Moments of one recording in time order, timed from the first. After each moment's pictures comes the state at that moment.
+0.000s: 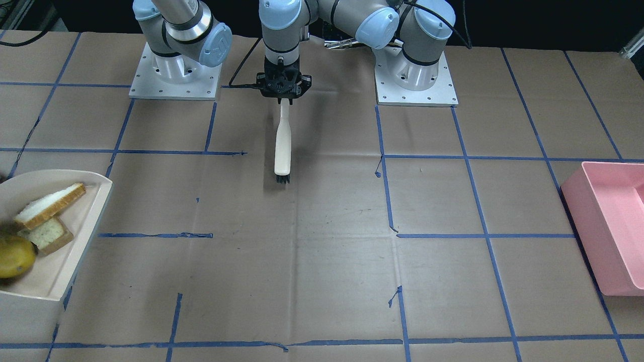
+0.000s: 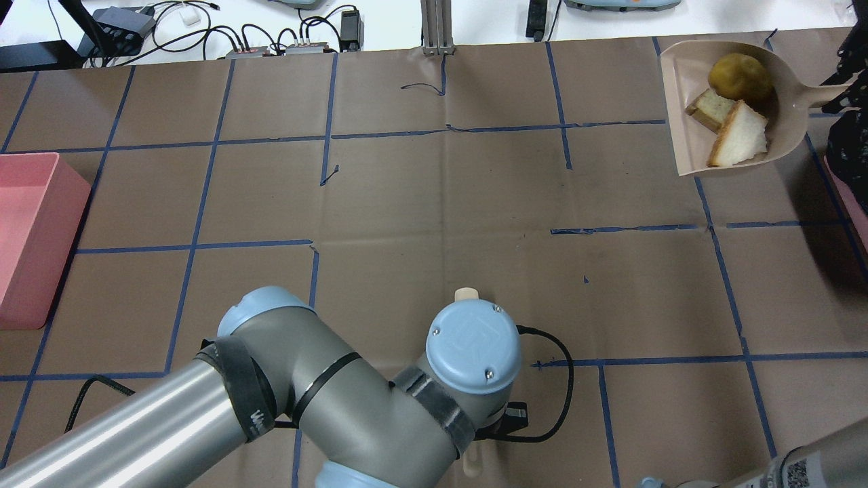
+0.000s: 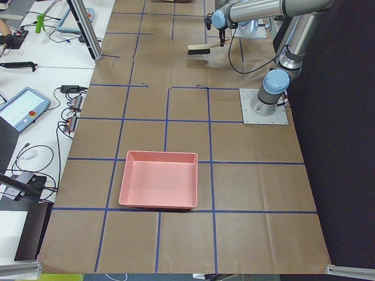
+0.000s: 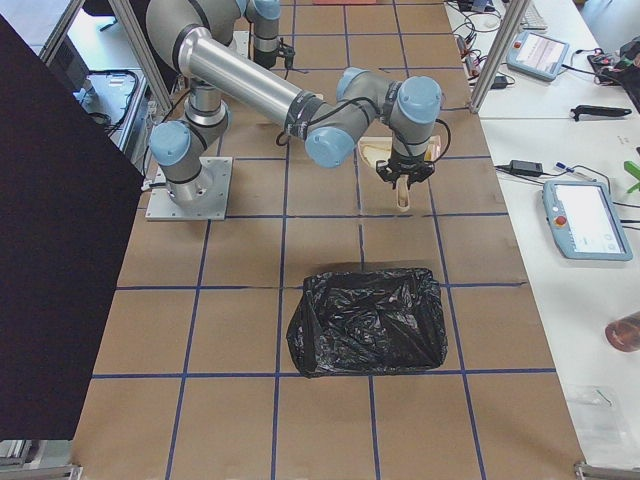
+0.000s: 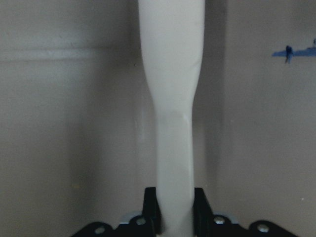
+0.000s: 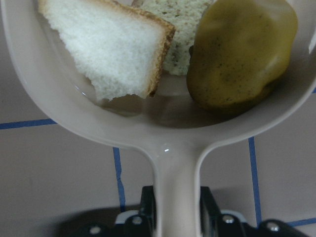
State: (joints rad) left arm -2.31 -1.63 -2.10 -1.09 1.47 -0.70; right arm 1.02 -1.26 1.34 -1.65 -1.44 -2.02
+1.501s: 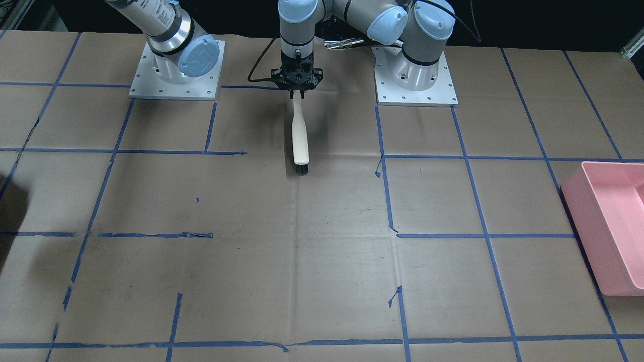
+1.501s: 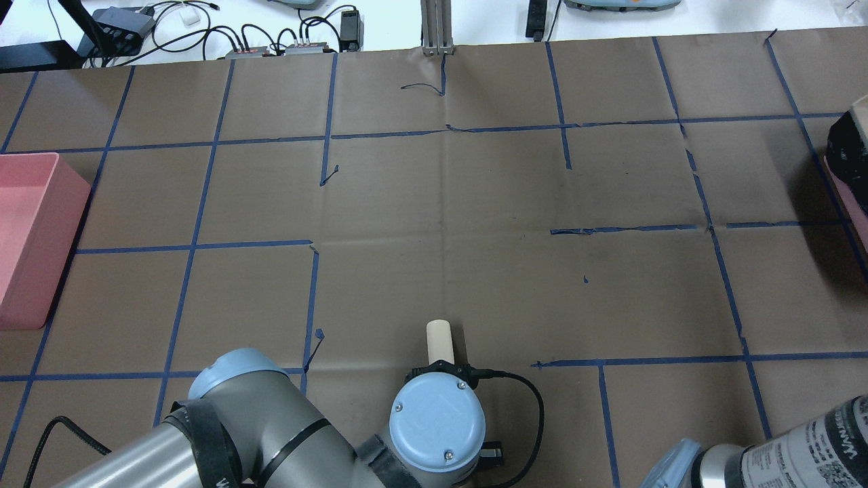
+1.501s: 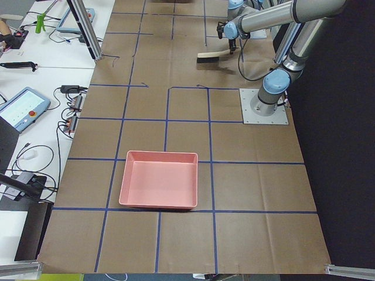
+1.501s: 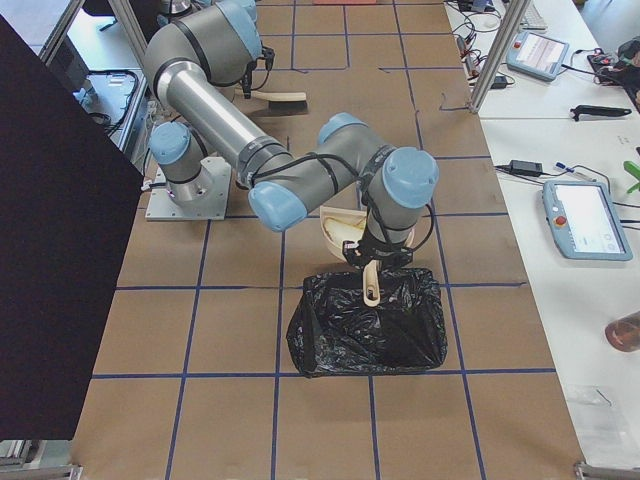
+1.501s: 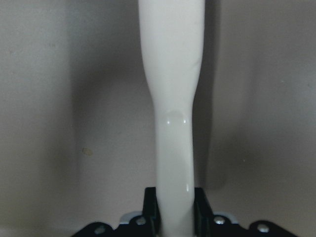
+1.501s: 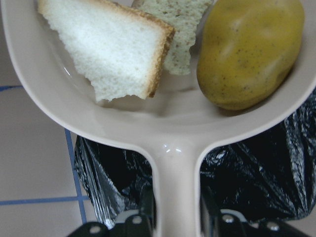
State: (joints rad) left arm -2.33 -1.56 -2.26 -0.98 1.48 -0.81; right arm 0.67 -1.09 1.04 -1.51 -1.62 -2.37
